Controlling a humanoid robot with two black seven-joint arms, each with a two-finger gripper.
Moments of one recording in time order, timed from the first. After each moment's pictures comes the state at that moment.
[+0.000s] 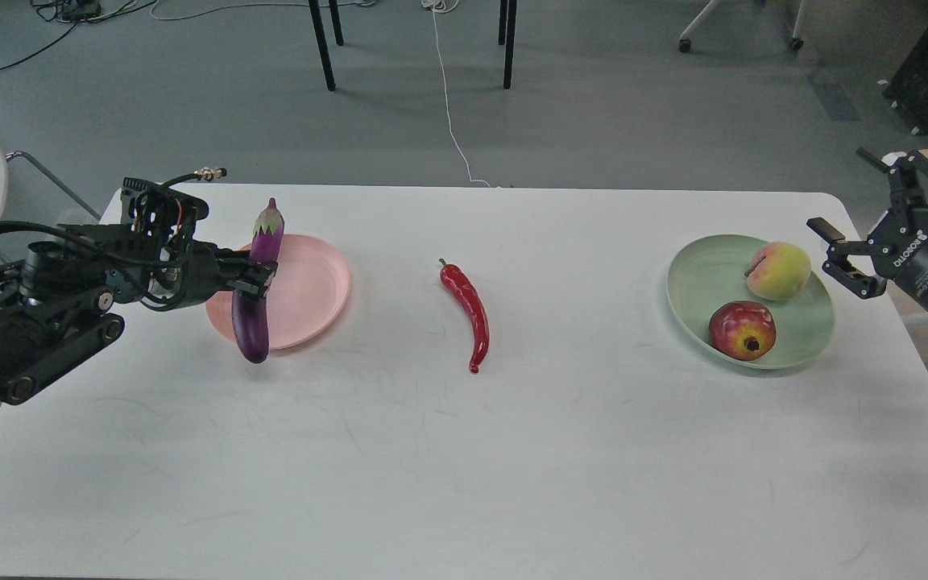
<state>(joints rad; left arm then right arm) -0.88 0.59 -0.31 -0.94 1.79 -0.28 -0.13 0.71 -0.93 0.25 1.02 0.04 0.49 0.49</state>
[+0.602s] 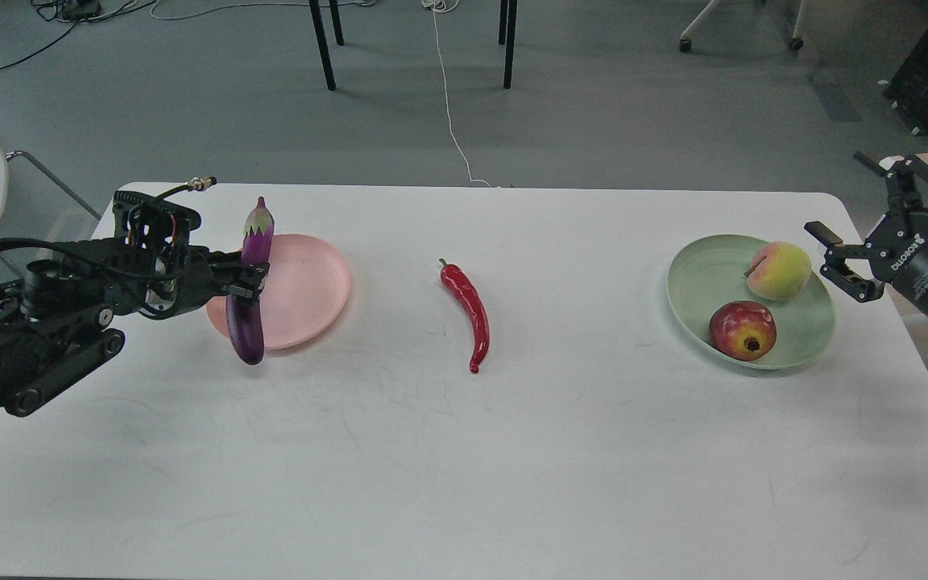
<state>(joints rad) -0.86 0.59 -0.30 -0.90 1.80 -0.25 -0.13 0.70 -0.93 0.25 1.02 0.04 0.49 0.49</state>
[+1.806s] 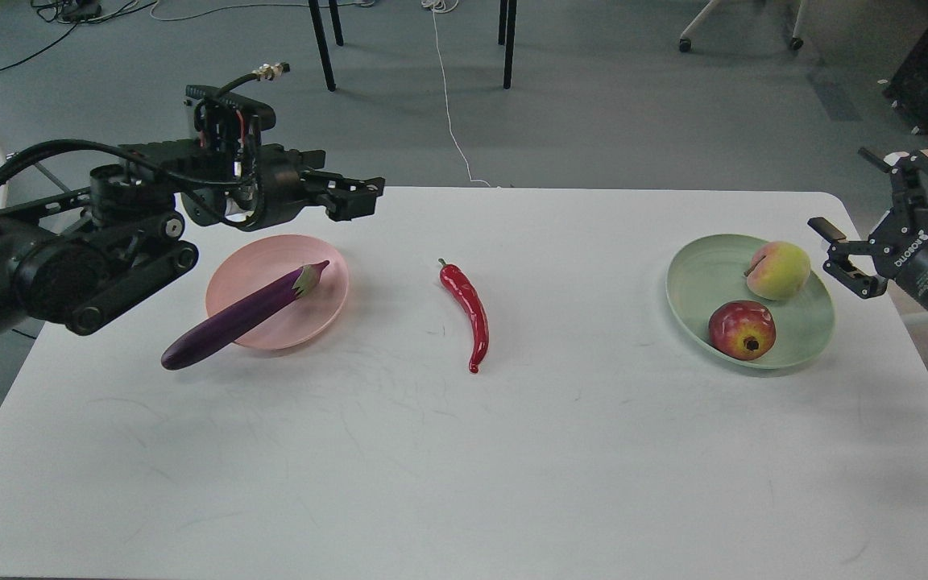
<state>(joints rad) -1.10 0.43 -0.31 -1.04 1.68 -0.25 -0.14 0.70 -0.93 0.26 1.02 0.04 0.49 0.49</state>
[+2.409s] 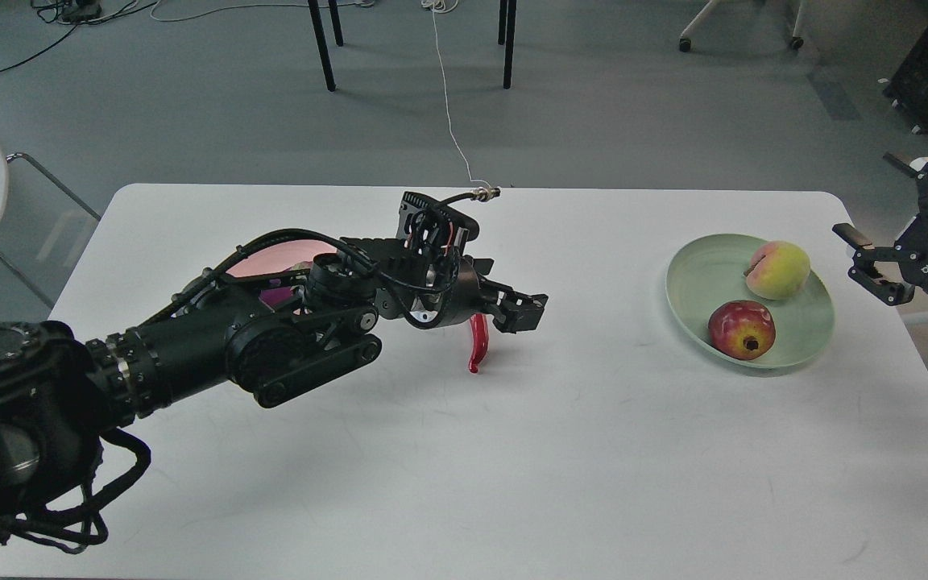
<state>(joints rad) -1.01 0.04 -0.21 -0.89 1.69 -0.24 0.00 0.68 -0.98 0.26 1.04 0.04 0.49 0.49</state>
